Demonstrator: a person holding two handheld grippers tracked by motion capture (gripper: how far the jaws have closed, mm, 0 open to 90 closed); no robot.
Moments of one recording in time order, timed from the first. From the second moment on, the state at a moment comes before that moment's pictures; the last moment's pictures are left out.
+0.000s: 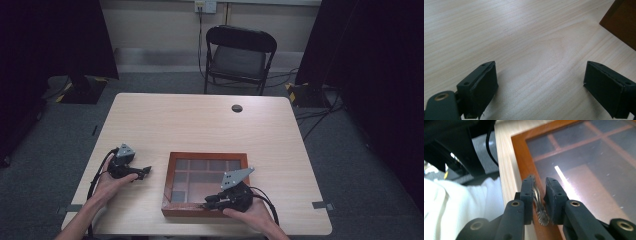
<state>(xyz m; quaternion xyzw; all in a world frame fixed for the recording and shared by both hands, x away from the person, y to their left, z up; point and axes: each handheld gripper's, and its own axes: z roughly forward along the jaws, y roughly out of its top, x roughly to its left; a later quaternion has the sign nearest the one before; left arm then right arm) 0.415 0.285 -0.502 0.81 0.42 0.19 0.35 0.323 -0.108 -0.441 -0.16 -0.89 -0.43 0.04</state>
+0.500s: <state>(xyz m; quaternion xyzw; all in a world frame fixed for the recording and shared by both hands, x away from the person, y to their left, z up) 0.407 0.279 -0.490 0.81 0.42 0.17 0.38 0.324 -0.106 -0.439 -0.15 -0.89 -0.43 0.04</state>
